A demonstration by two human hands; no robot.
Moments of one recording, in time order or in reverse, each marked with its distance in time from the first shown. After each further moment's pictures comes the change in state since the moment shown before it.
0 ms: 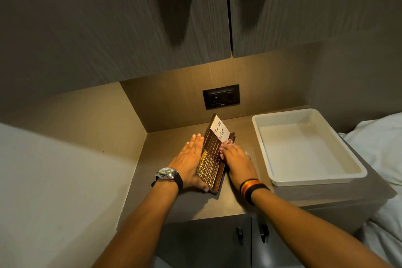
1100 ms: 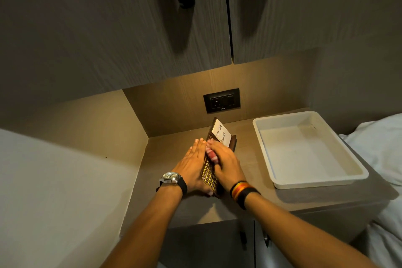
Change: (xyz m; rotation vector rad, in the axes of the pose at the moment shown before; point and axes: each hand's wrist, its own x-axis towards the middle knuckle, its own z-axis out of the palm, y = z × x) left_hand 0.000 0.002 0.004 -0.043 -0.001 0.004; right_hand -0.001 -0.050 -0.016 0.523 0.170 -0.042
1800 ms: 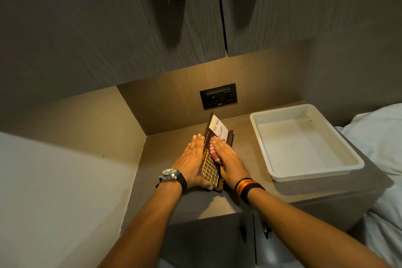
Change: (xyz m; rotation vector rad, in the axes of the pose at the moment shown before) left_hand 0.001 0.000 0.001 -0.010 -0.004 0.032; right_hand -0.008 0.037 0.000 -0.128 -0.145 -0.005
